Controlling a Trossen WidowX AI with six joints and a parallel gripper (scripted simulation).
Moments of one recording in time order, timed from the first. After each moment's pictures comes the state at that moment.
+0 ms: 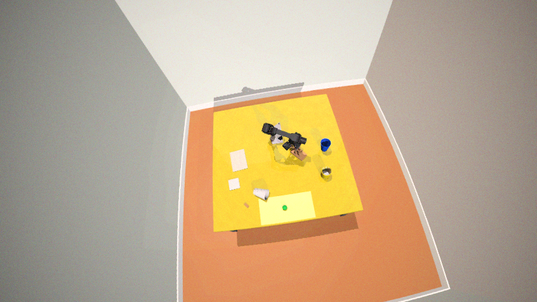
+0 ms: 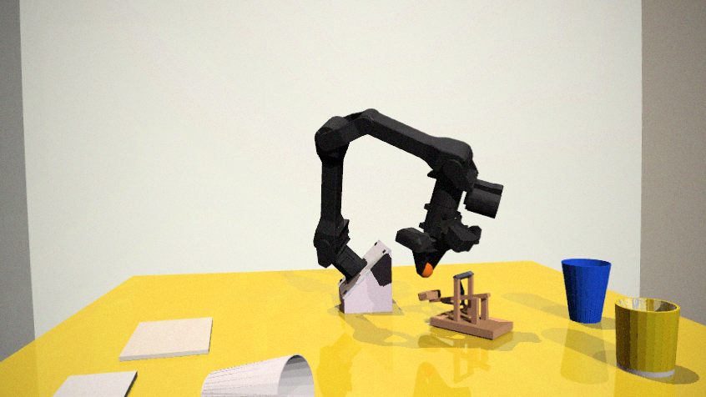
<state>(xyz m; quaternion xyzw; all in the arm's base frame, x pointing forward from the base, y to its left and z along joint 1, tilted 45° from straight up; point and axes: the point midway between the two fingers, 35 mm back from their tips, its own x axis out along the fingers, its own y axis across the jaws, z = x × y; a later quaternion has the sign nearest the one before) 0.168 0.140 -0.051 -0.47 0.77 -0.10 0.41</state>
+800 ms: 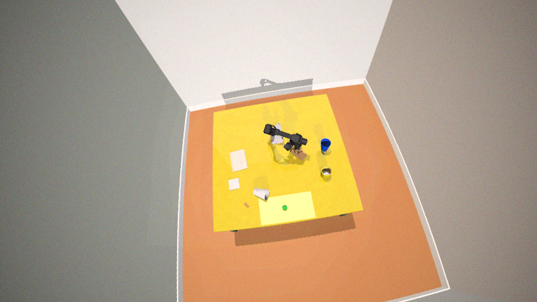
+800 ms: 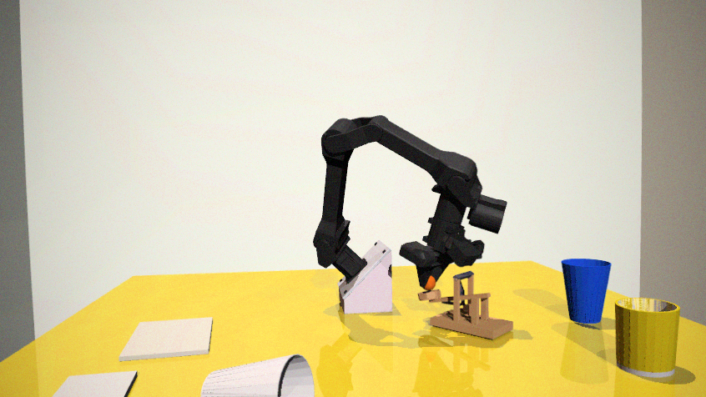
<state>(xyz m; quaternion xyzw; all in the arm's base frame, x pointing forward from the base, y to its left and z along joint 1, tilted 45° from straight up) 0.160 0.126 -0.078 -0.47 0.78 -0.10 0.40</state>
